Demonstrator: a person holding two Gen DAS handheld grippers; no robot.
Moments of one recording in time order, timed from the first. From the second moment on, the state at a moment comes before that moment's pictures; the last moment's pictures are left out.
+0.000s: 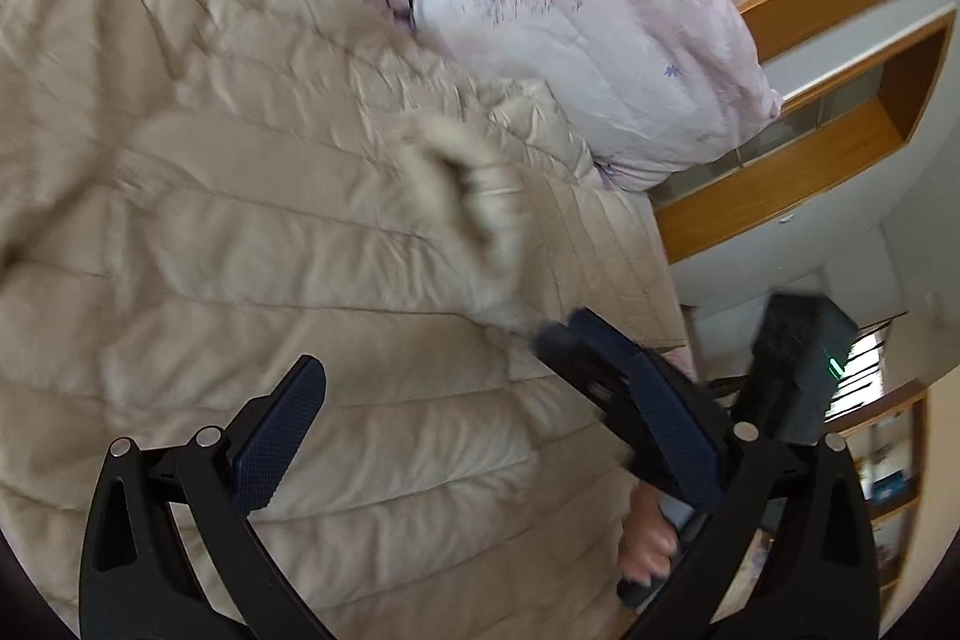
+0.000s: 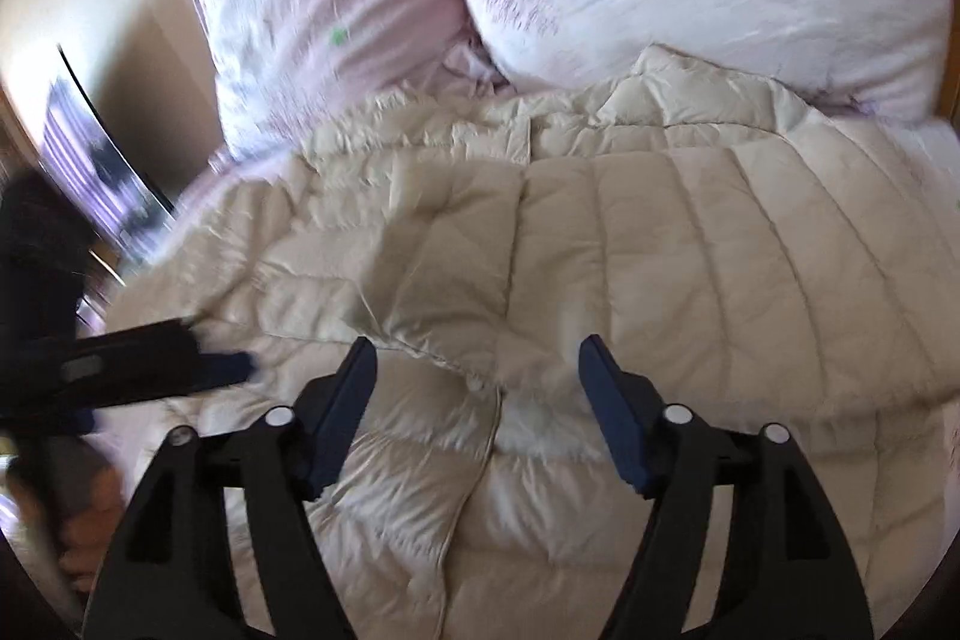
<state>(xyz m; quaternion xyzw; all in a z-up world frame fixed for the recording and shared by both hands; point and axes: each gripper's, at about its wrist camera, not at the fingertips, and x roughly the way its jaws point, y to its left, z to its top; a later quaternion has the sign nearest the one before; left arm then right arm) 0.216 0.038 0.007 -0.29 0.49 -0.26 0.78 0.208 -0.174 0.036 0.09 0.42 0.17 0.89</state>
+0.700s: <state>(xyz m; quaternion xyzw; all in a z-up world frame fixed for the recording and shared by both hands) 0.267 0.007 0.009 -0.26 0.48 -0.21 0.81 0.198 -0.371 0.003 0.48 0.37 0.04 0.79</state>
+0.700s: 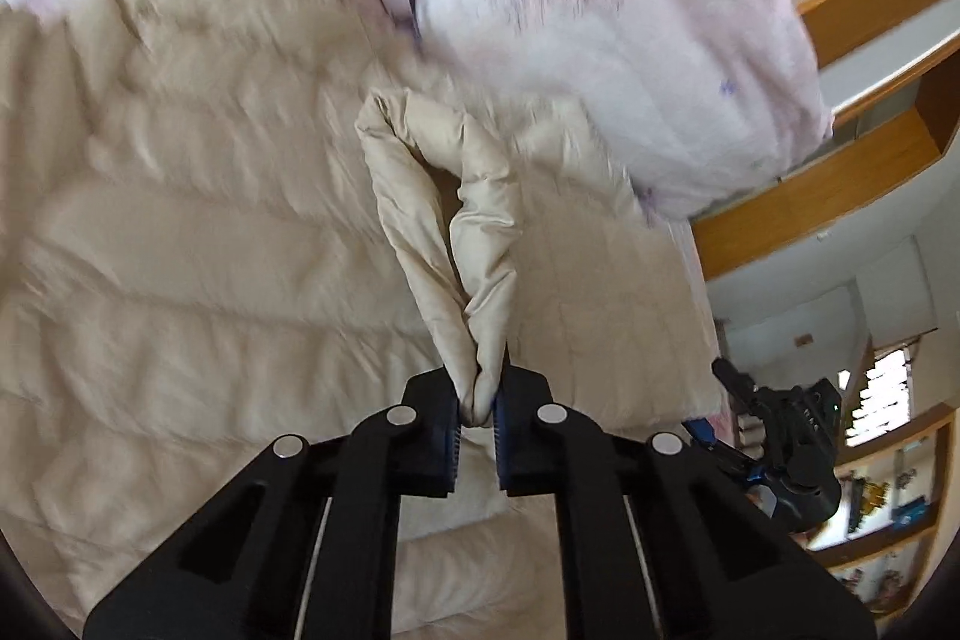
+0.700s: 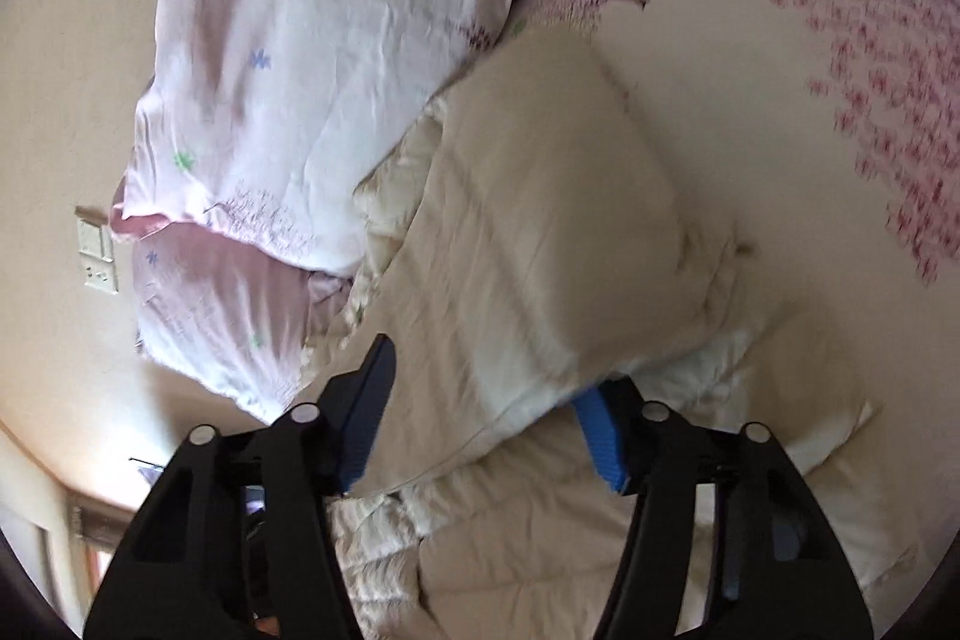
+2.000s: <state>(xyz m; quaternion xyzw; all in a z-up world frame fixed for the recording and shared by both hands) 0.092 0.297 0.002 -0.36 0.39 0.04 0.85 0.279 -0.026 -0.009 -0.12 0.47 0.10 0.87</state>
